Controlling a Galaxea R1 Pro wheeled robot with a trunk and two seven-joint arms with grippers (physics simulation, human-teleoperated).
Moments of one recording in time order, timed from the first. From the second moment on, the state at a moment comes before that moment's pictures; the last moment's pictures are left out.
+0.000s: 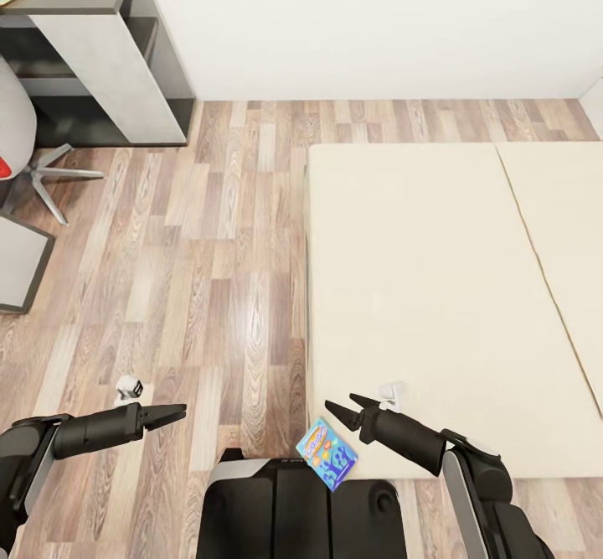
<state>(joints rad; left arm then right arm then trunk) -0.43 0.31 0.30 -1.10 0.00 0.97 -1.57 -0.21 0.09 -0.13 -1.55 -0.14 0.68 0.85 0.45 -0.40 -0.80</state>
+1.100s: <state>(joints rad) -0.43 0.31 0.30 -1.10 0.00 0.97 -1.57 -0.21 0.10 -0.13 -1.55 -0.13 0.68 0.85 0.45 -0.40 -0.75</state>
